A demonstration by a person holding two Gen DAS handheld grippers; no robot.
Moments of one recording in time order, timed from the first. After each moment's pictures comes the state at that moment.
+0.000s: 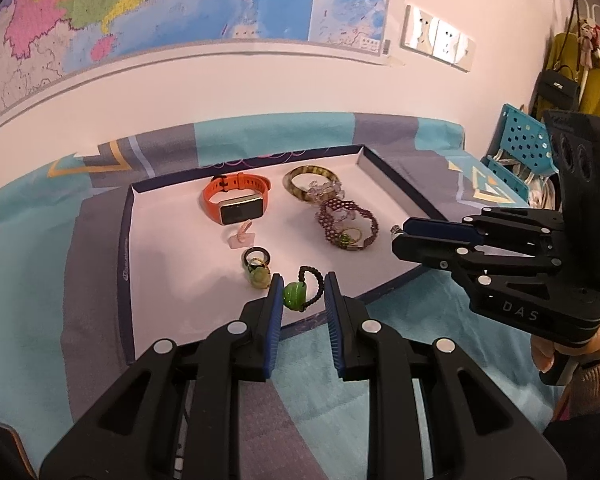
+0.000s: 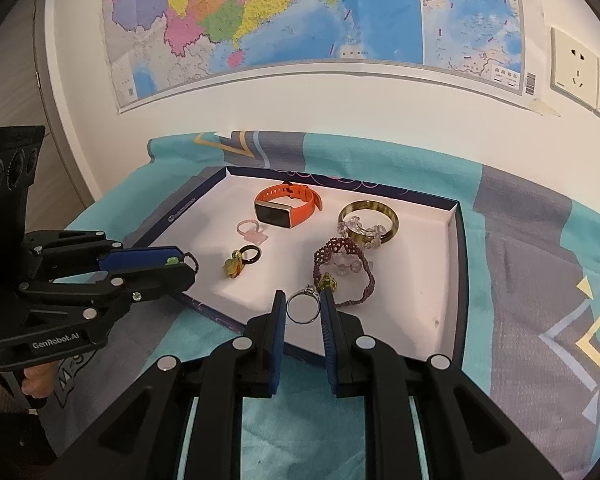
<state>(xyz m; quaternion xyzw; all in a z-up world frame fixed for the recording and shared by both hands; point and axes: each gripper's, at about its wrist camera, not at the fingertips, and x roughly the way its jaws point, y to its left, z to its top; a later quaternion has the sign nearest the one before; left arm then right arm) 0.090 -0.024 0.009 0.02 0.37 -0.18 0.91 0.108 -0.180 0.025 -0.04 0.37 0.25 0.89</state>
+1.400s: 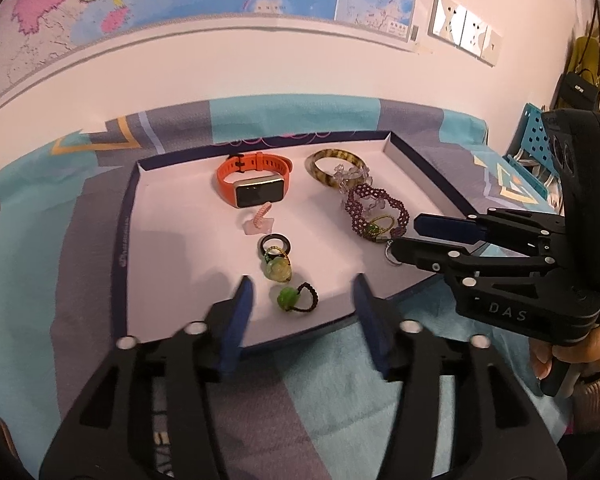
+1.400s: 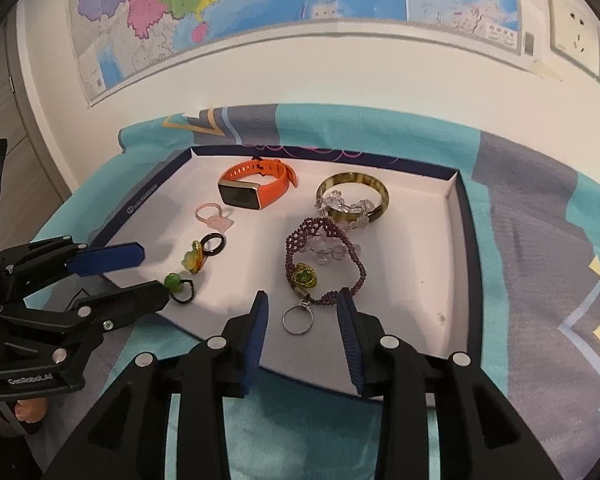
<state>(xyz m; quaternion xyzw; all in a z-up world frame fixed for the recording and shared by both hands) 0.102 -0.019 -0.009 0.01 0.39 -0.15 0.91 0.131 -0.177 -0.003 -0.03 0.41 0.22 0.89</state>
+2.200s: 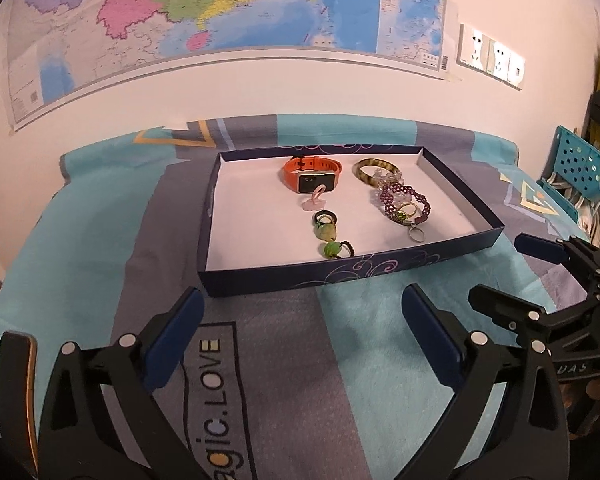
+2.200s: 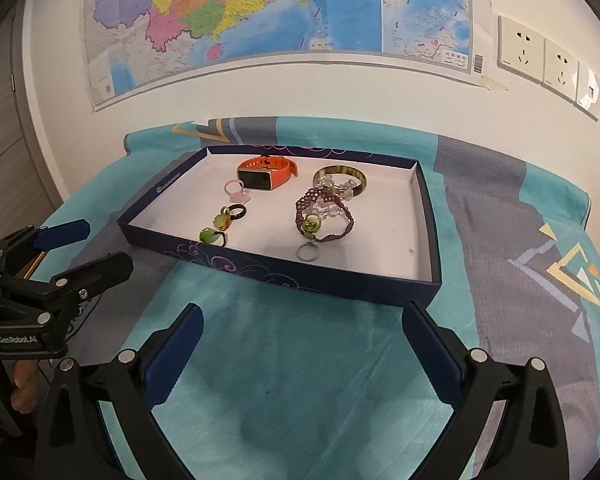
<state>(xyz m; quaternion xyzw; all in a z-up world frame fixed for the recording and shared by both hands) 0.029 0.002 0.002 0.00 0.35 -0.04 0.94 0.051 -0.188 0.007 -0.03 0.37 0.18 0.91</state>
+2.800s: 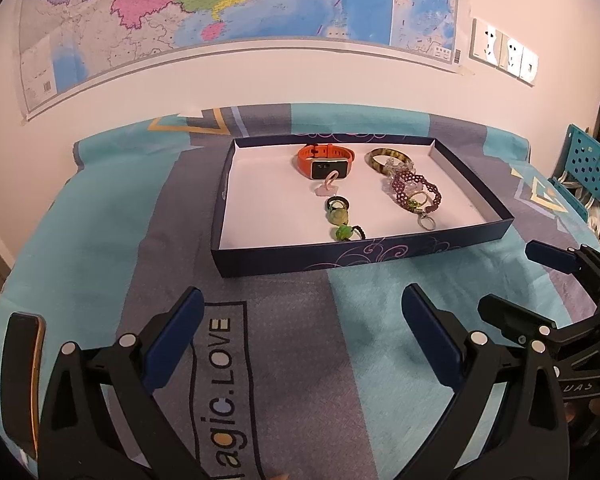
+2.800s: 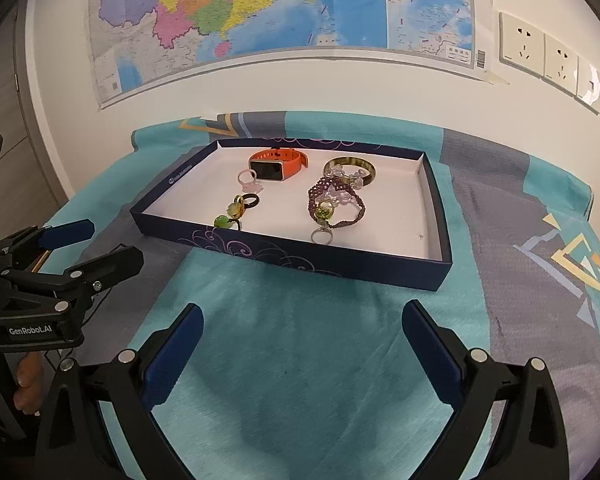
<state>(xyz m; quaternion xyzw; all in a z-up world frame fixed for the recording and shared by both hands) 0.023 0.003 -0.001 0.00 0.36 -0.02 0.93 0.038 -0.184 0.004 -0.03 0.37 0.18 0.91</state>
